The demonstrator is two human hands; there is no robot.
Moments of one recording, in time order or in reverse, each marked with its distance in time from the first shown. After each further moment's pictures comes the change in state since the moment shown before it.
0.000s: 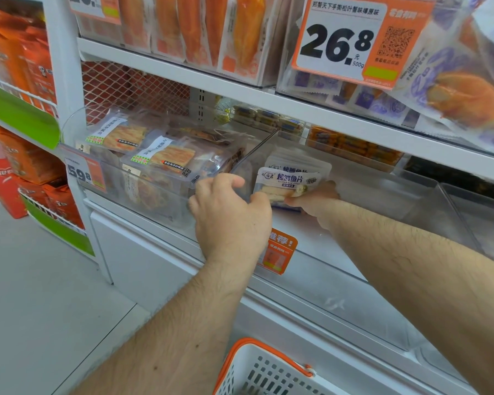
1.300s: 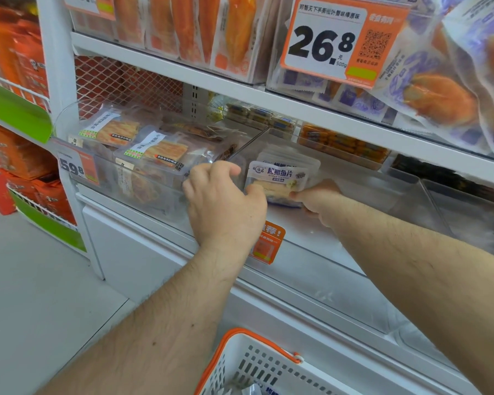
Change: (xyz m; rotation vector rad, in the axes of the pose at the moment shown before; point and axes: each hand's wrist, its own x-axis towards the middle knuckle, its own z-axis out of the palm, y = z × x) left_hand -0.003 0.000 -0.001 0.031 0.034 0.133; right_hand -0.034 -0.002 -0.034 0.087 -0.057 -0.013
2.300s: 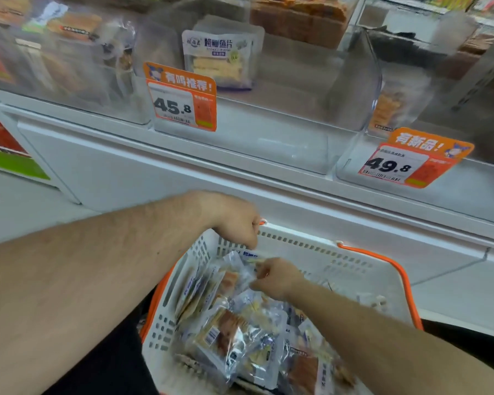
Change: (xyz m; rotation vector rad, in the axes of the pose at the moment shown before) left_hand -0.131 -0.054 0.041 0.766 -1.626 0.420; right_hand -0.260 0.259 0.036 -0.441 -0.625 0.185
